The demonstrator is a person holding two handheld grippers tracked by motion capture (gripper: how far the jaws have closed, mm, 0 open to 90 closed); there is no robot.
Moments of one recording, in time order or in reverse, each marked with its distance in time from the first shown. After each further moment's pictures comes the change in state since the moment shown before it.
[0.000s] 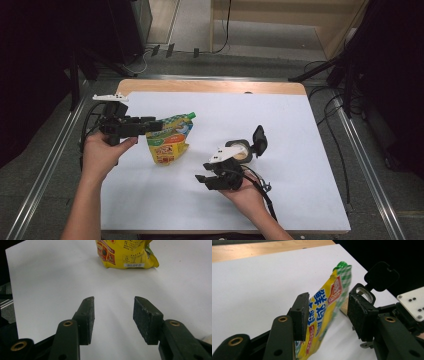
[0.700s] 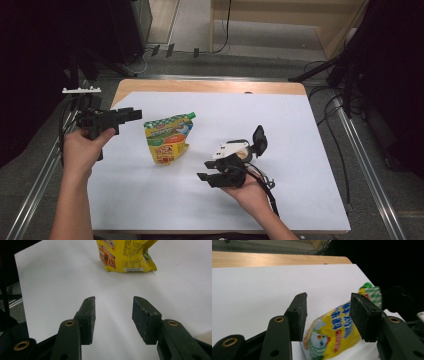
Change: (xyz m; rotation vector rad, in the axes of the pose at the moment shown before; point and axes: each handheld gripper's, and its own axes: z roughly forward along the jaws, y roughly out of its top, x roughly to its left) left arm 0.042 -0.007 -0.029 -0.110 0.096 -0.152; right arm -0.003 0.010 -0.015 0.005 0.028 0.014
